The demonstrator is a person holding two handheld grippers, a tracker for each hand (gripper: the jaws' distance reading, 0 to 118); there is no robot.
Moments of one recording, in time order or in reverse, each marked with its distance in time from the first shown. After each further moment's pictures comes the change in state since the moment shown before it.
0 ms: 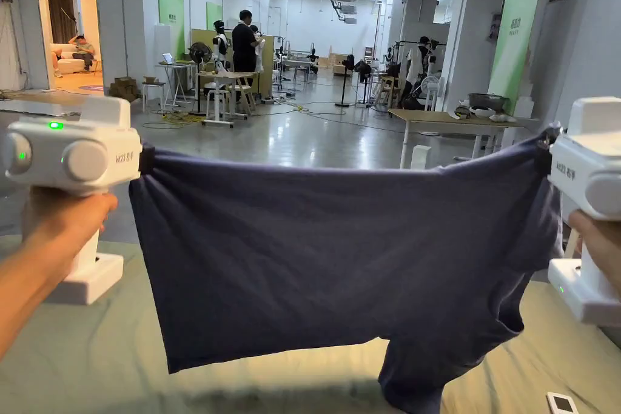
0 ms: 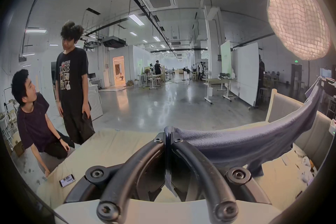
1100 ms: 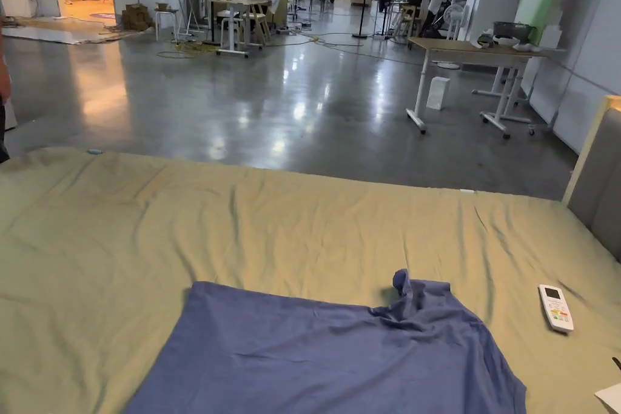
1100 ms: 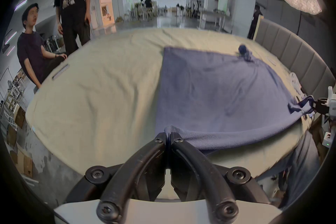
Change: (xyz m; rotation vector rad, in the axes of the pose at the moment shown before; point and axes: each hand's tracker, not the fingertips) left arm -0.037 -0.404 0.216 -0.629 -0.110 0.012; right arm -0.038 -0.336 0.318 -0.867 0.219 0.130
